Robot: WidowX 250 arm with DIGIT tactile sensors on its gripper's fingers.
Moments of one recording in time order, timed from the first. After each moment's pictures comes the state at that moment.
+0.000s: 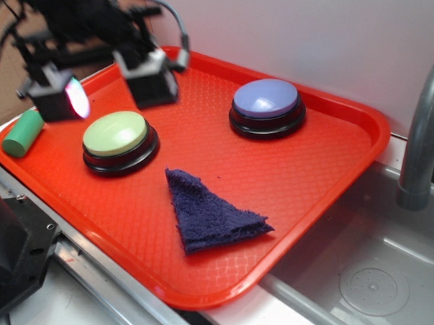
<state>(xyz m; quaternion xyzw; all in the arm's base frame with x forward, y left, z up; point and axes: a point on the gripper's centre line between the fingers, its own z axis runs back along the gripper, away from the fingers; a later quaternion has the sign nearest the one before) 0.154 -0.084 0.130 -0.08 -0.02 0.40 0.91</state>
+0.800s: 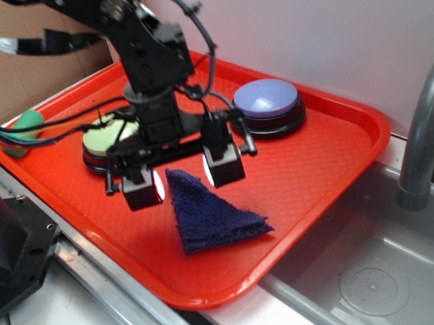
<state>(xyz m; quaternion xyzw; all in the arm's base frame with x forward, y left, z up) 0.188 -0.099 0.036 -0.05 -0.04 0.51 0.86</state>
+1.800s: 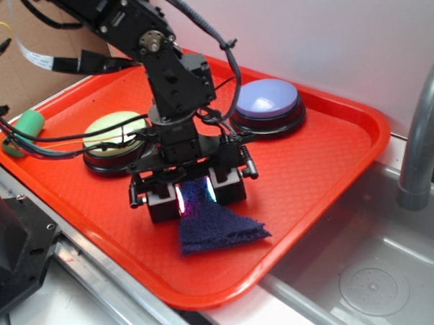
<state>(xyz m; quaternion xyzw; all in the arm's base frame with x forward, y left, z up) 0.198 -0.099 0.015 -0.05 -0.02 0.51 0.86</state>
